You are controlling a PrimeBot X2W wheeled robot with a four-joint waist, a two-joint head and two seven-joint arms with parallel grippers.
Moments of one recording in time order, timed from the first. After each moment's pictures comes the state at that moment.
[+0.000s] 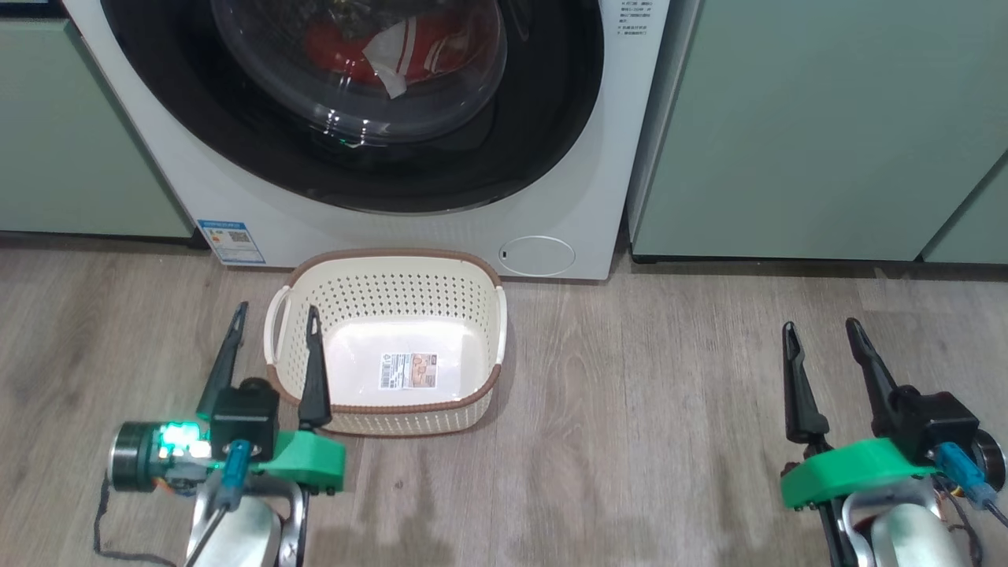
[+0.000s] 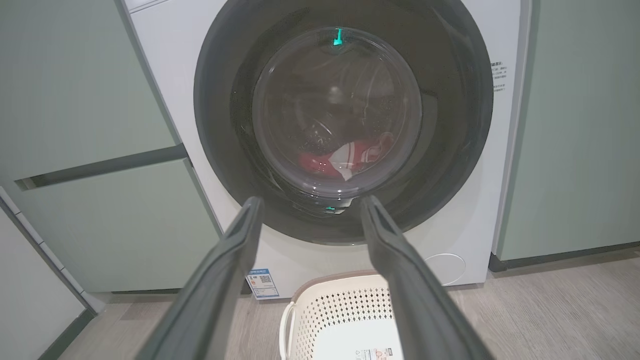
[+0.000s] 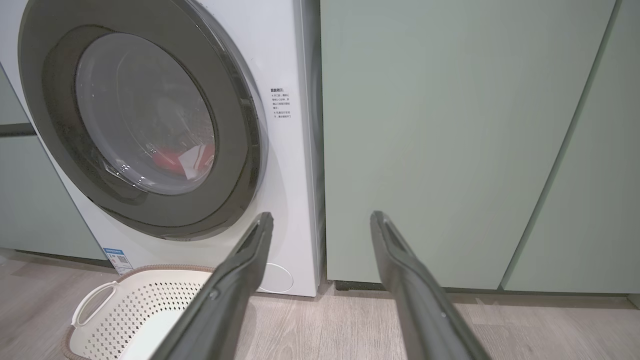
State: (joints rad) left arm -0.11 0.15 -0.17 0.20 -0.06 0.24 -0.25; right arm -0.10 -0.03 0.00 0.26 0.10 0.13 -0.25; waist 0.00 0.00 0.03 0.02
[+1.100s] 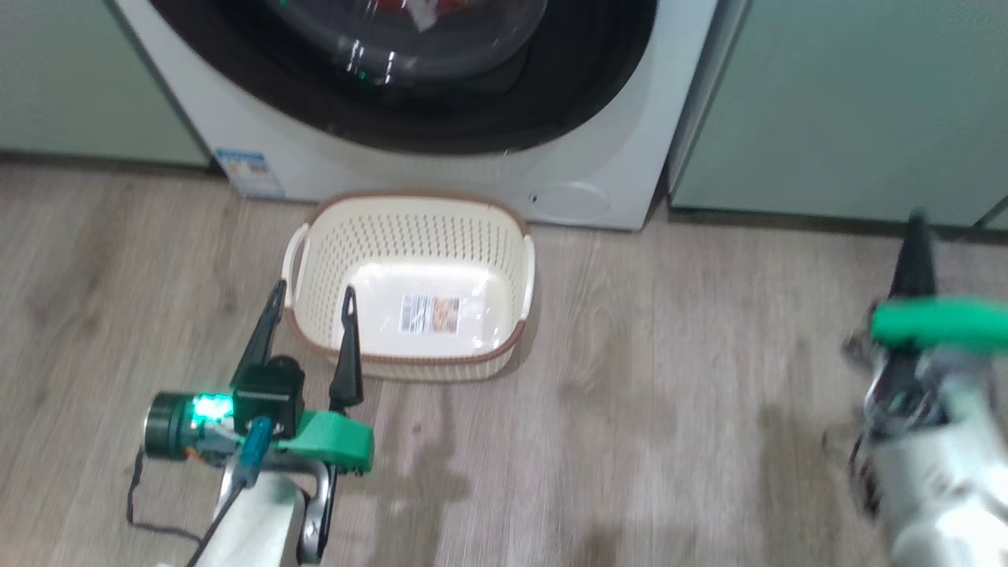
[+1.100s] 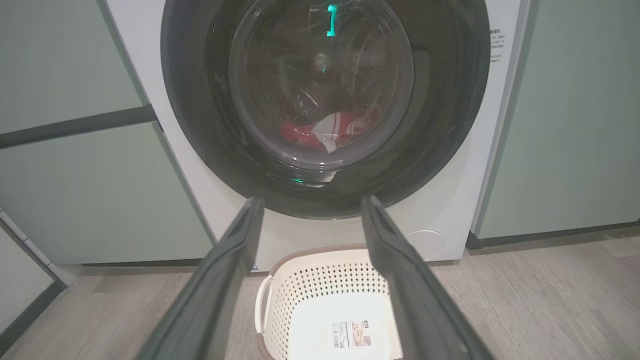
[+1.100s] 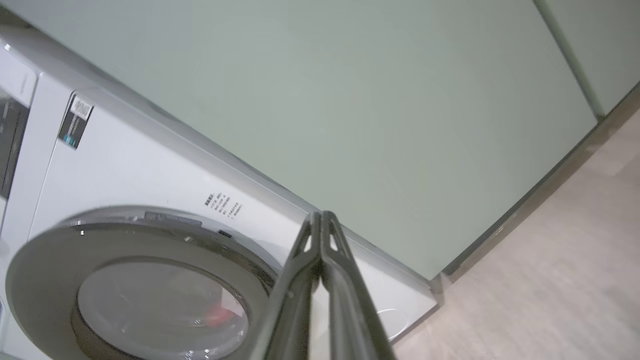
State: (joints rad) left arm -0.14 0.08 -0.14 0.22 -0.04 0.15 -0.26; right arm -0.44 -0.07 -0.08 0.58 0.94 0.13 -0.25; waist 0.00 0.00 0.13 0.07
